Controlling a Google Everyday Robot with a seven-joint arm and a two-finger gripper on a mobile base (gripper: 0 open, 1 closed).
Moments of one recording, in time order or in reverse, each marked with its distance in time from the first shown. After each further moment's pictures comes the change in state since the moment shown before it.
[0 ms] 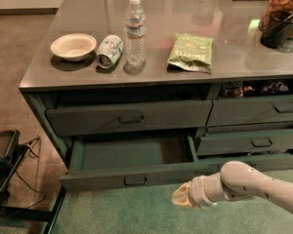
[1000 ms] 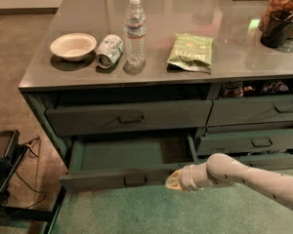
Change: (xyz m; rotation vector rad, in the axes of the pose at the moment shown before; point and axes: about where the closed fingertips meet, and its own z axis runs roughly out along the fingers) arm 0.028 -0.079 0.059 0.086 -0.002 -0.085
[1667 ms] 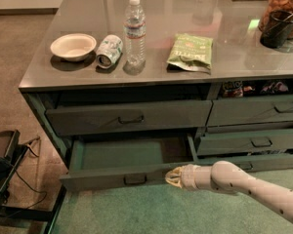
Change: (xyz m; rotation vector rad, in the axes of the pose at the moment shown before) arm -0.009 -0.026 -0.003 0.181 -0.077 -0.049
